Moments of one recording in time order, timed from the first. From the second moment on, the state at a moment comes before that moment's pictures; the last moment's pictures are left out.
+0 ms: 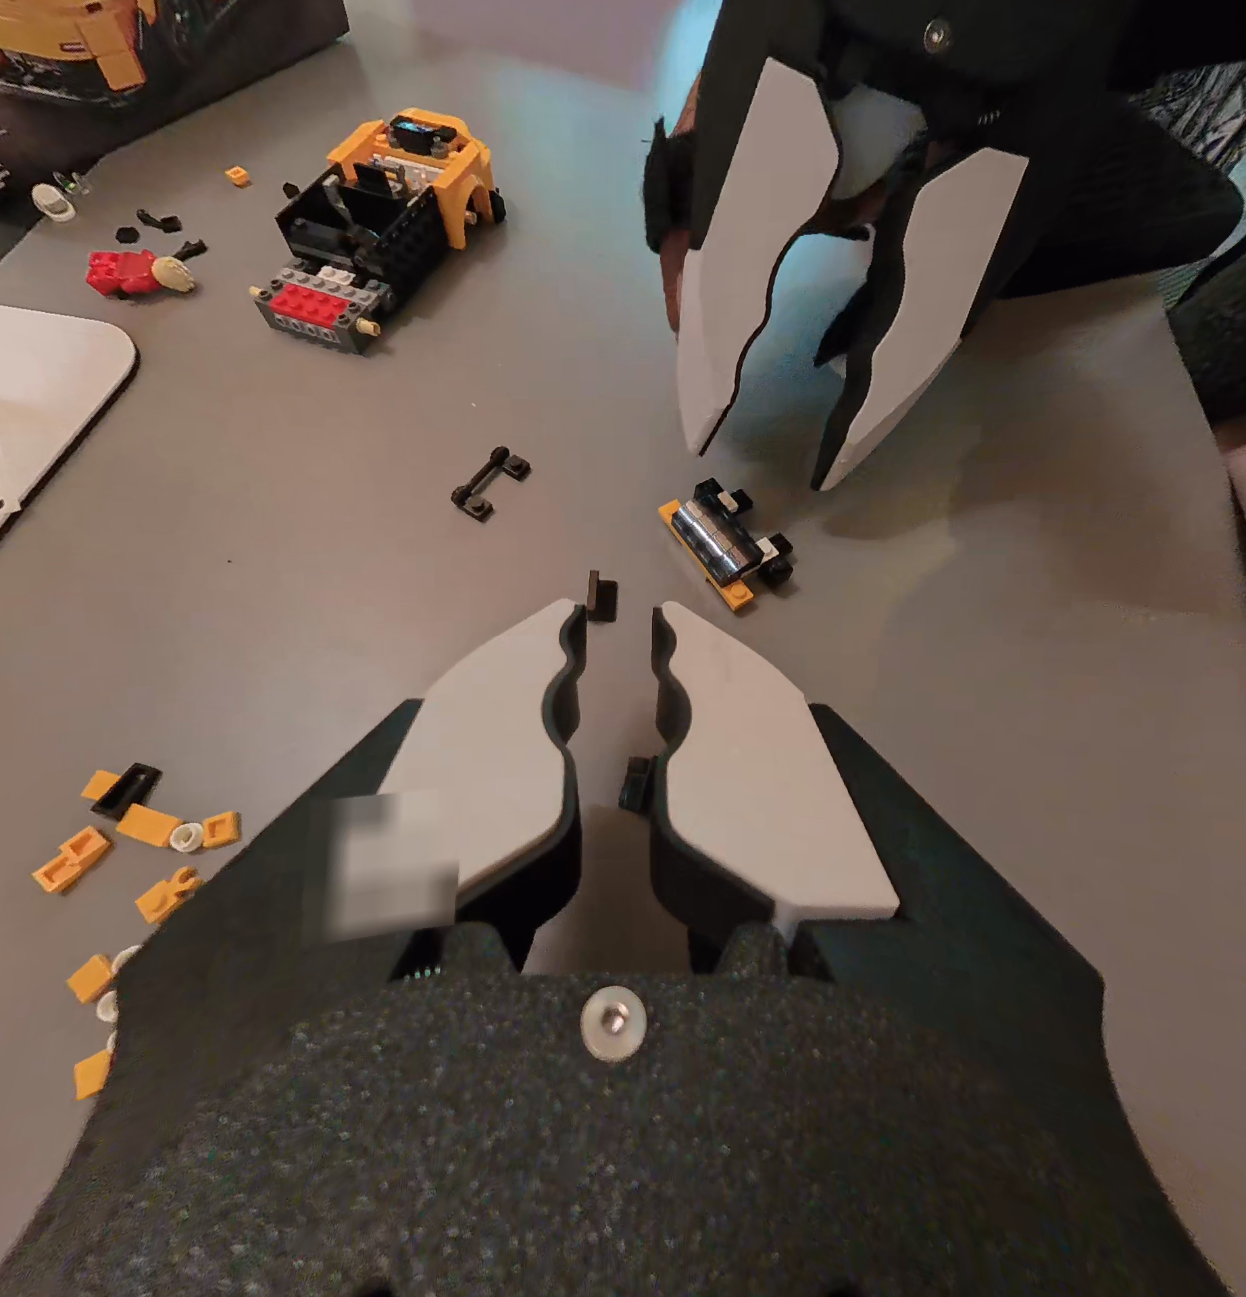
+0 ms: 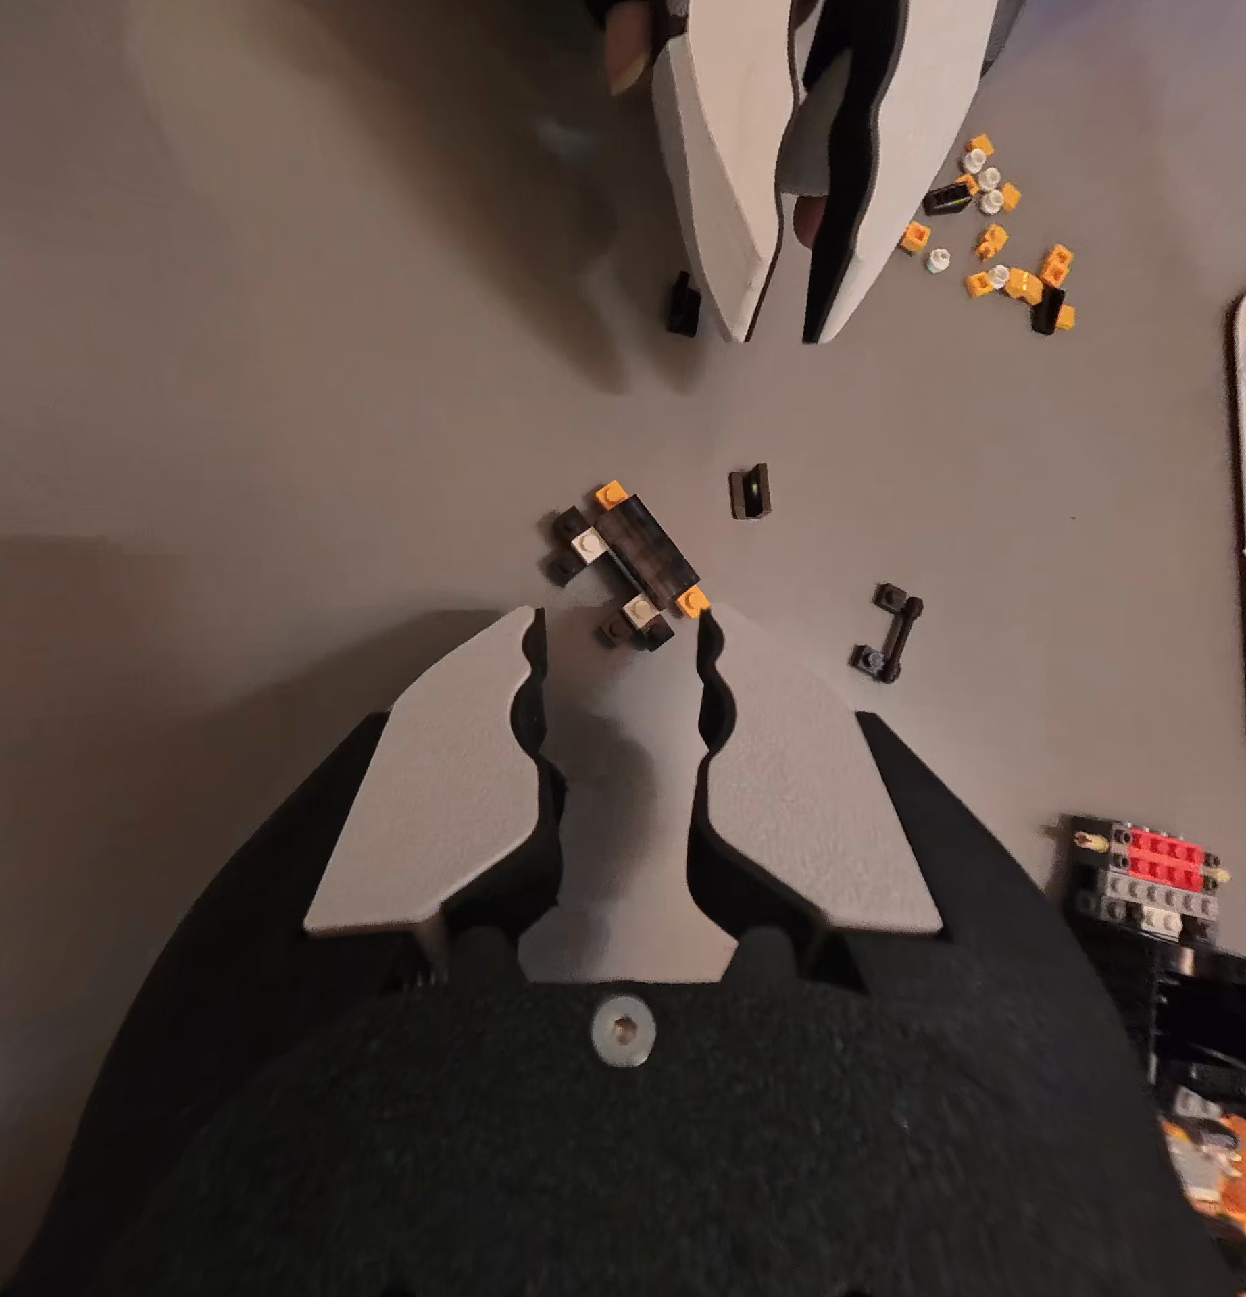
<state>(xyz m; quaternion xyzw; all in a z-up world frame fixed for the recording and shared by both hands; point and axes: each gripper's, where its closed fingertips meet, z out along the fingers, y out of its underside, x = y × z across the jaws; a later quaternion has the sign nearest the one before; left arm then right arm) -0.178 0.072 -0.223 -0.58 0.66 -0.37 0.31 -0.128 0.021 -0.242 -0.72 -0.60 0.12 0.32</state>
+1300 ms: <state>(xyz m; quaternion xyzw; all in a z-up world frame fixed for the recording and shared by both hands) -0.186 0.079 -0.239 -0.59 0.66 -0.36 0.29 -0.144 0.049 -0.249 -0.57 -0.79 0.09 0.17</state>
